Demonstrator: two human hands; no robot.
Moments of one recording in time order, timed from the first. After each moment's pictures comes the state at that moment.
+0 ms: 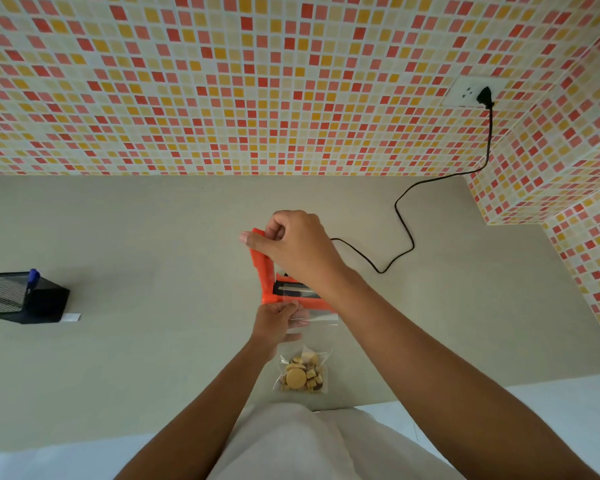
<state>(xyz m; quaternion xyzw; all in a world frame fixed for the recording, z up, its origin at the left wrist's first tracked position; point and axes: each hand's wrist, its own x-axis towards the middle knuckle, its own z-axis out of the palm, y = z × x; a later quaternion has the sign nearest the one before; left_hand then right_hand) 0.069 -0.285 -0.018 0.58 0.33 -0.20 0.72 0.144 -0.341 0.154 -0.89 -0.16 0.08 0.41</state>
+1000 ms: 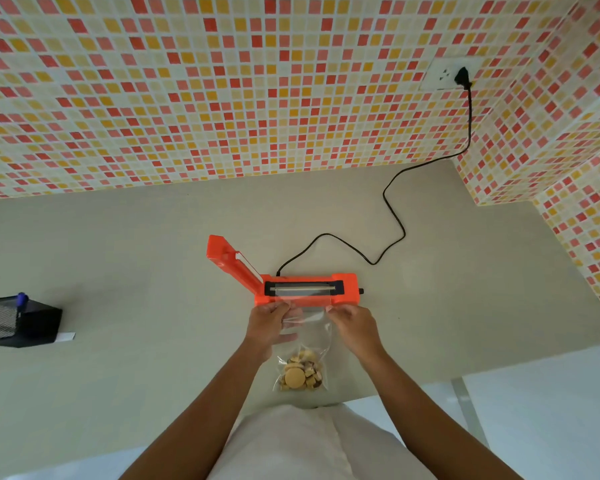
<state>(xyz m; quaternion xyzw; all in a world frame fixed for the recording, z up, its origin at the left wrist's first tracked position) 0.072 -0.286 -0.019 0.59 0.34 -0.22 0.70 0.076 -0.466 -0.009 -0.83 0.18 0.20 0.48</state>
